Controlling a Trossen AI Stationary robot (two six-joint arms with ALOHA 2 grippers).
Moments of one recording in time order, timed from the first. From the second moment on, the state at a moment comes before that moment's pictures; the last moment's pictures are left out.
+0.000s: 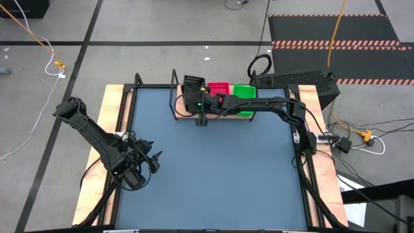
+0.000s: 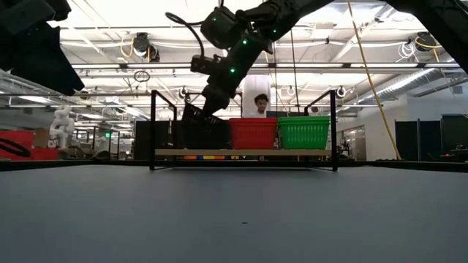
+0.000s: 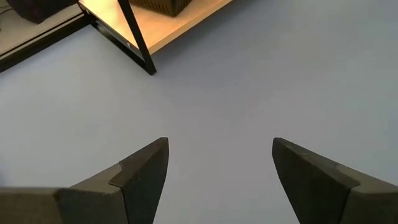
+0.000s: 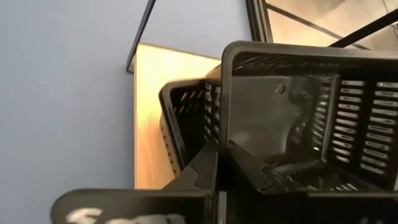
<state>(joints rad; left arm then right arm) -0.79 1.25 0.76 -1.11 -0.87 -1.56 -0.24 2.07 1.67 -0.38 0.29 -0.42</state>
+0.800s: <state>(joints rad) -0.77 1.25 0.76 -1.13 -0.86 -1.57 -0.22 2.03 1.67 -0.42 0.29 -0.57</state>
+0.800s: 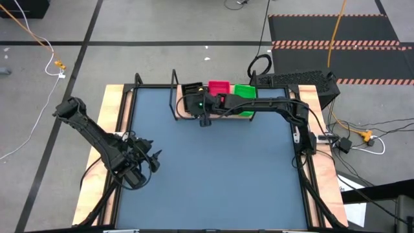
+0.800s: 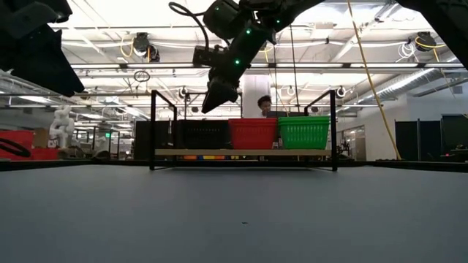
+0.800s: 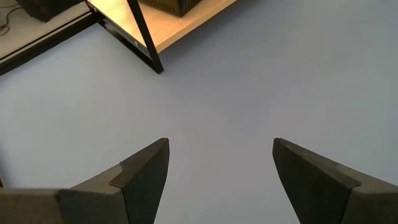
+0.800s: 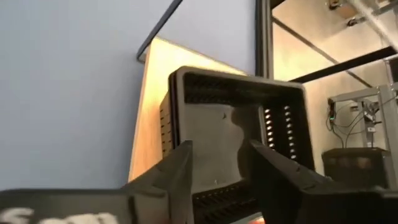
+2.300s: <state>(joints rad) -0.72 1.25 0.76 -1.26 -0.89 -1.62 -0.31 2.16 1.78 -0.27 -0.02 -0.48</state>
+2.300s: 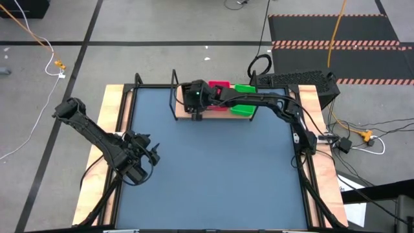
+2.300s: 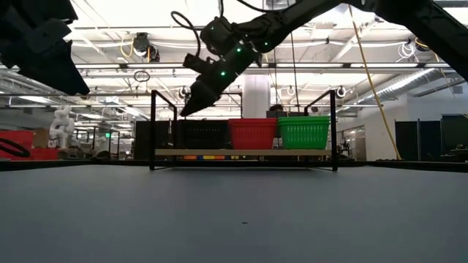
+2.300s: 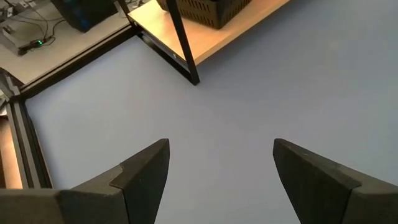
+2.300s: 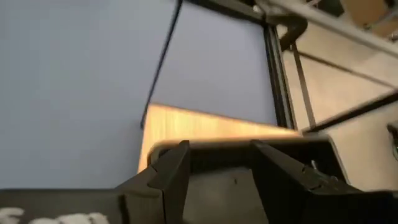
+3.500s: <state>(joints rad) -0.70 1.25 0.76 -1.28 -0.84 -1.64 -0.33 2.20 1.78 -0.33 0.00 -0.86</state>
